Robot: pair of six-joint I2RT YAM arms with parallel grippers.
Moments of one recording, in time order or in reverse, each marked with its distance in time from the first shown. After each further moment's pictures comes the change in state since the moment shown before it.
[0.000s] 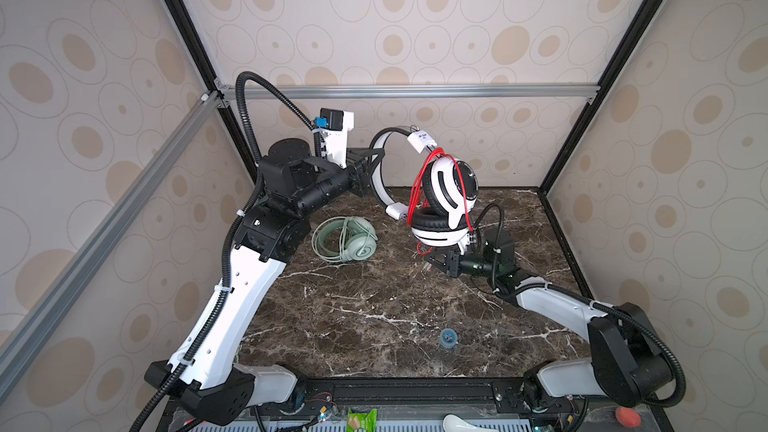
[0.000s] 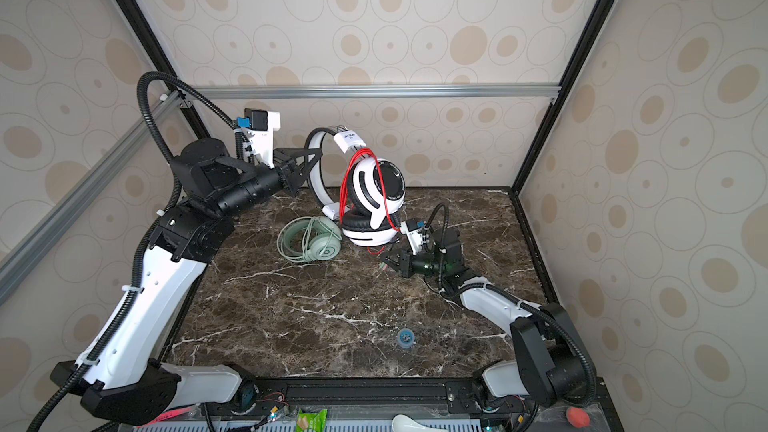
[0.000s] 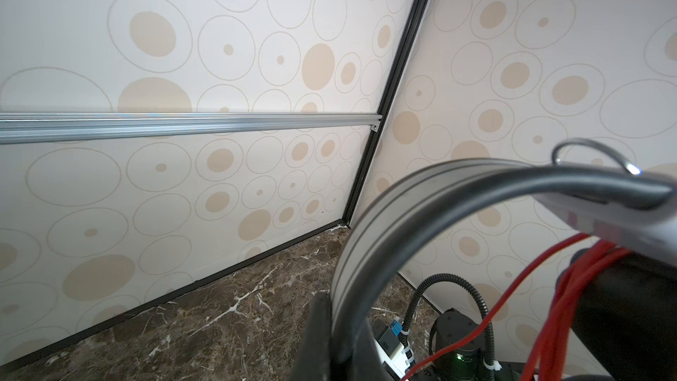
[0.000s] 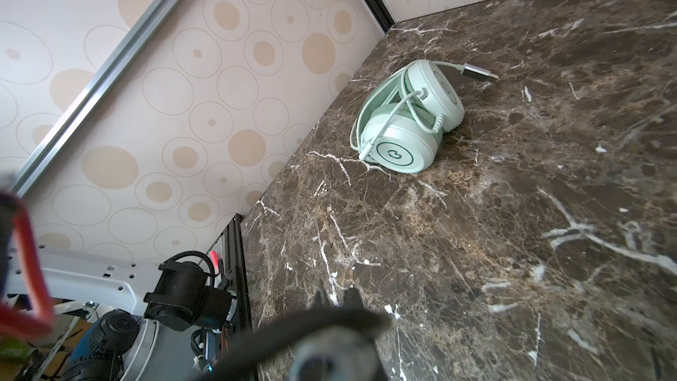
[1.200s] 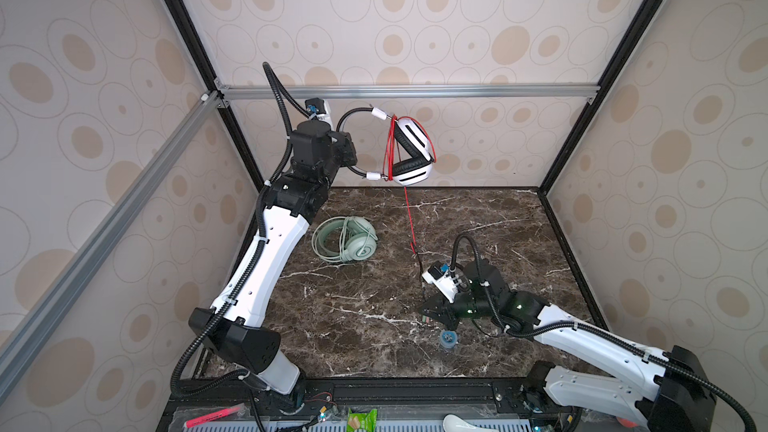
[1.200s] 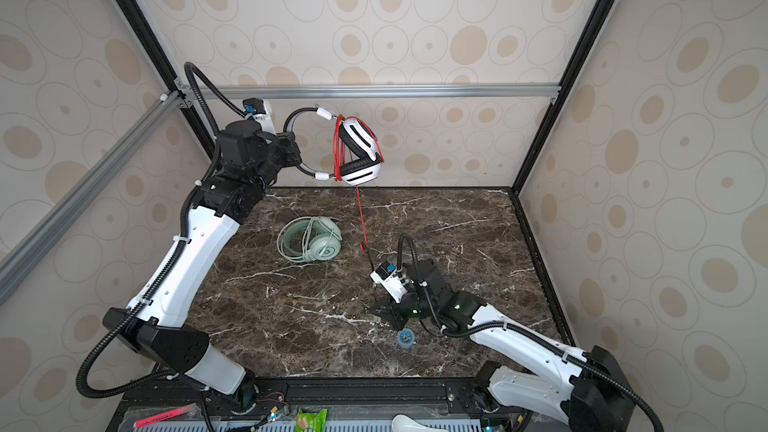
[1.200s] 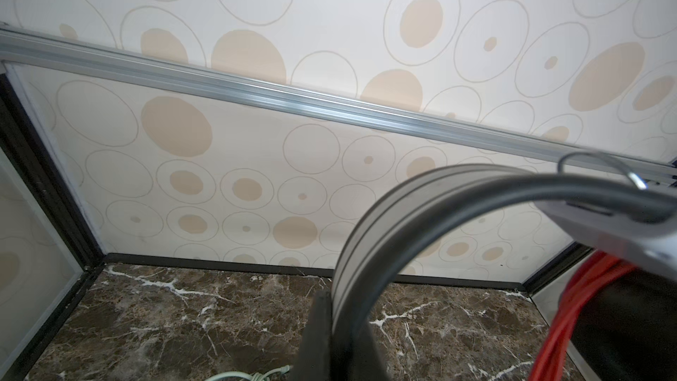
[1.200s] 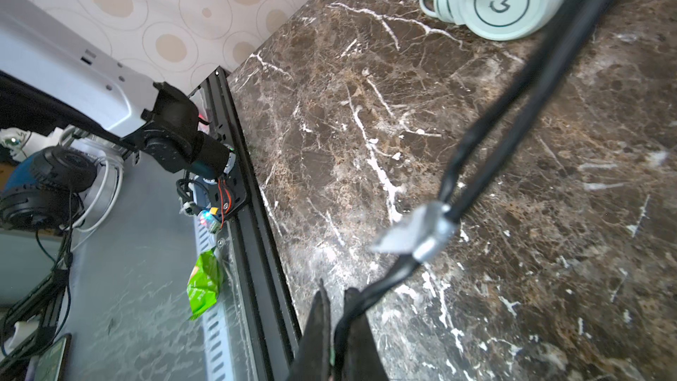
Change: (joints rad) left arm 0.108 0.257 0.114 -0.012 -0.527 -0.019; right arm 0.417 -0.311 0.031 -0.636 0.304 -0.294
